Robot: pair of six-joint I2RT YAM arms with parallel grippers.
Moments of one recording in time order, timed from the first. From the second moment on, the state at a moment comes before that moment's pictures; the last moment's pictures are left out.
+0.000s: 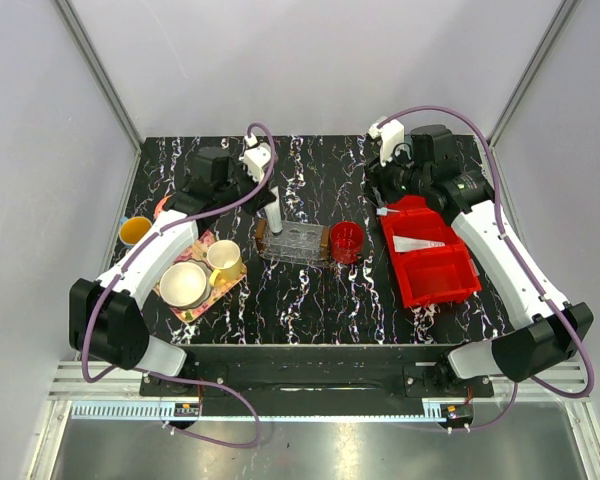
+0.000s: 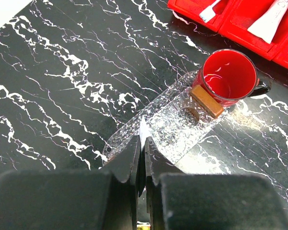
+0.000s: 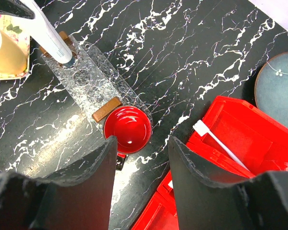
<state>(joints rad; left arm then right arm) -0.35 1.44 1.21 -0.28 0.49 0.24 0.38 1.39 1.50 -0.67 -0.28 -0.21</state>
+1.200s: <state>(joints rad) -0.34 1.44 1.16 -0.23 0.49 0.24 0.37 1.39 1.50 -0.67 -0.28 -0.21</state>
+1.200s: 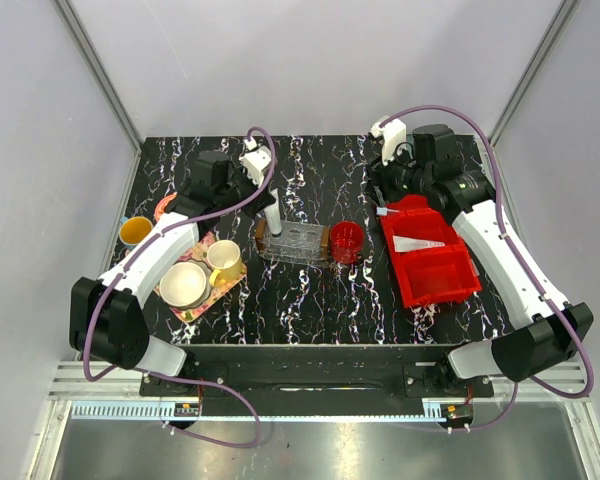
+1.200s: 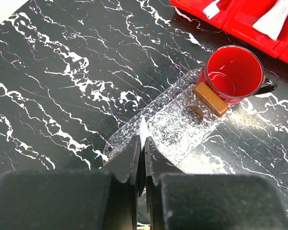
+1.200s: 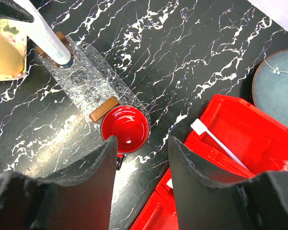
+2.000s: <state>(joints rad) -0.34 1.46 1.12 -0.20 0.49 0.25 0.36 1.39 1.49 -0.67 -0.28 -0.21</state>
